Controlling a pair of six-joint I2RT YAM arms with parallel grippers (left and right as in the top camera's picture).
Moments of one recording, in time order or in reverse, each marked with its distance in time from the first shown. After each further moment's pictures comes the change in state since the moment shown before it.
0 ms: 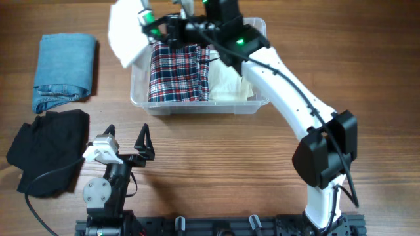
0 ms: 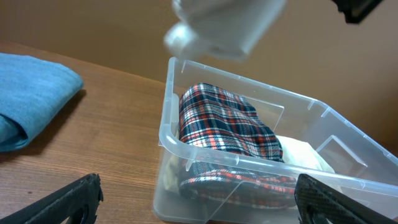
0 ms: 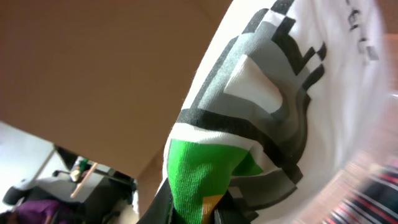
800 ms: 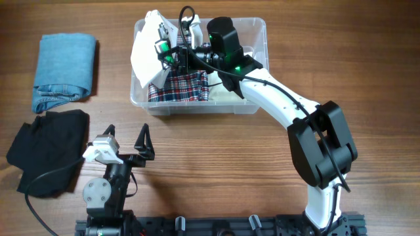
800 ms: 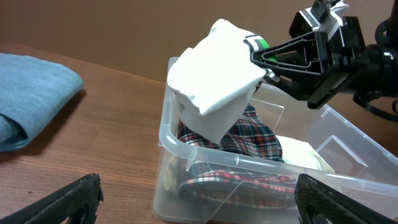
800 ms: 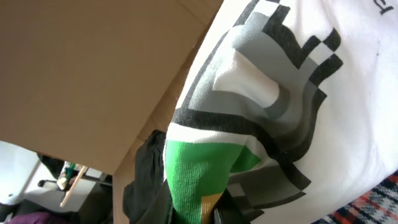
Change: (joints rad) left arm 0.000 0.000 0.000 0.000 0.000 0.000; right arm 0.001 0.000 -0.404 0.365 0.050 0.048
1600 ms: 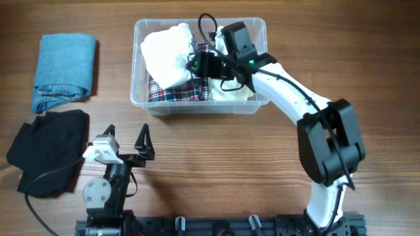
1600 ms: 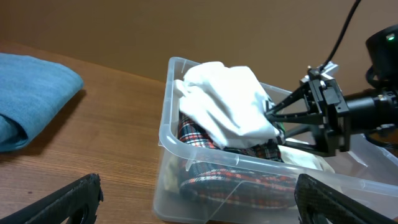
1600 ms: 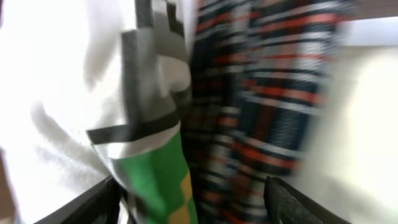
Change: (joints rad) left arm 0.000 0.000 0.000 0.000 0.000 0.000; right arm -0.090 -0.021 -0.012 -0.463 0.304 -0.062
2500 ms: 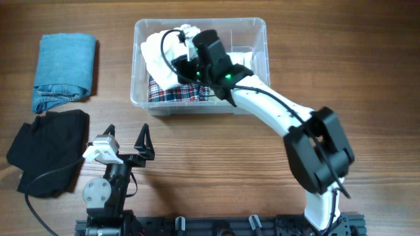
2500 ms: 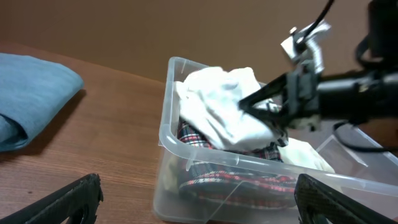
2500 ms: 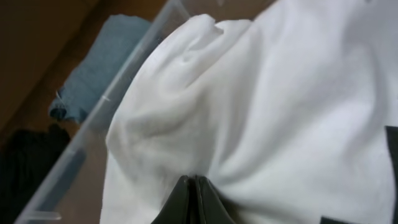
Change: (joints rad) left arm 0.000 0.000 0.000 0.000 0.000 0.000; right arm 0.174 0.018 -0.004 0.249 0.171 -0.186
